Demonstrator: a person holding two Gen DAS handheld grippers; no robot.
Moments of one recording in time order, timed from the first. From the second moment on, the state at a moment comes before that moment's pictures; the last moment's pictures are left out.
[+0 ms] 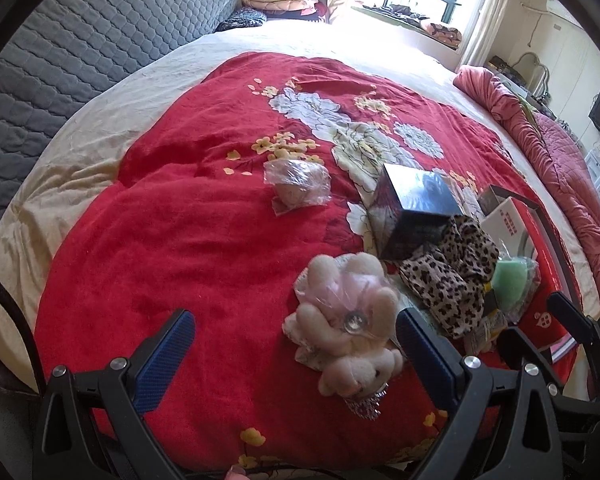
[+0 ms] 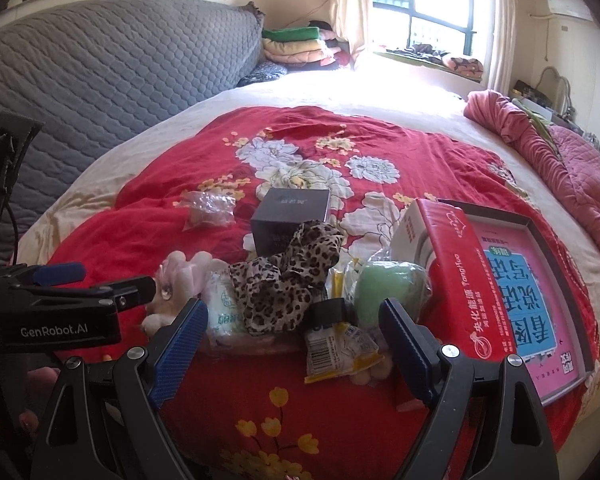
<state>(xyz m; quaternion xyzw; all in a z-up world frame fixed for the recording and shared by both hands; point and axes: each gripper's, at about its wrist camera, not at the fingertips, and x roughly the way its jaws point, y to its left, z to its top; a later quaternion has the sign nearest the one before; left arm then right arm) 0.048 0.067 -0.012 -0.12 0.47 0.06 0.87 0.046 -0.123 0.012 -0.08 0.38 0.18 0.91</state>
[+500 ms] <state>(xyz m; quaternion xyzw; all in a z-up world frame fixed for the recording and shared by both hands) 0.163 0.108 -0.039 -0.11 0.50 0.05 0.86 0.102 -0.092 -0.019 -0.09 0.42 0.16 0.89</state>
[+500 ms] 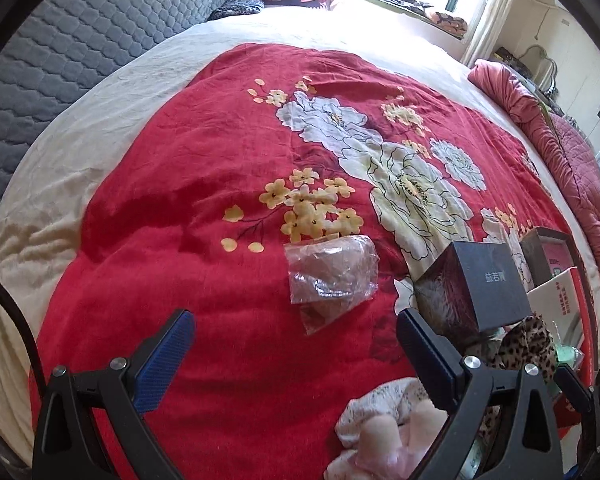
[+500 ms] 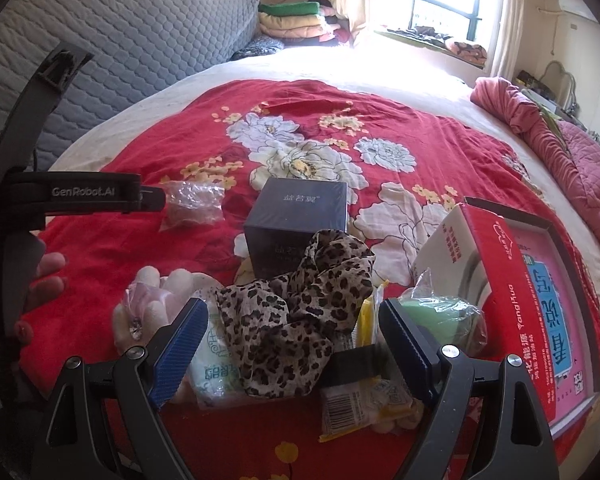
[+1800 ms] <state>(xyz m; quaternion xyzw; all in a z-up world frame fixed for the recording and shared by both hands) 0.186 0.102 -0.061 -0.15 0.49 -0.02 0.86 0.106 -0.104 -0.022 -0.12 0.38 0.17 0.90</state>
